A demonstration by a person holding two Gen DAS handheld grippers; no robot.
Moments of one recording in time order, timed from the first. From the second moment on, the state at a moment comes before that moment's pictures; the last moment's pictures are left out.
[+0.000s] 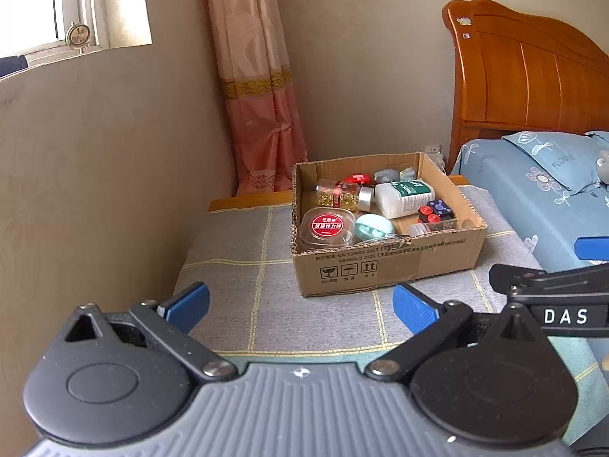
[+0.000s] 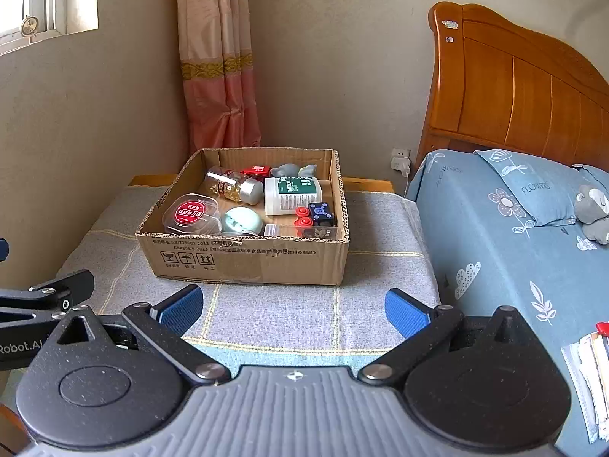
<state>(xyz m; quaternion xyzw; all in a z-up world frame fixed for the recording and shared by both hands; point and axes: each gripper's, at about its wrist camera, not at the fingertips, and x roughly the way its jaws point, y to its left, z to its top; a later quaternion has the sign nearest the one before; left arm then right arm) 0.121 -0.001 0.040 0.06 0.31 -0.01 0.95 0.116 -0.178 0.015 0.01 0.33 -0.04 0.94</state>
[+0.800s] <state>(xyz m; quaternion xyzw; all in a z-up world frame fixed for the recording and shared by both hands) 0.121 -0.001 0.042 0.05 0.31 -0.01 0.95 0.115 -0.180 0.020 0.01 0.33 -0.04 0.94</state>
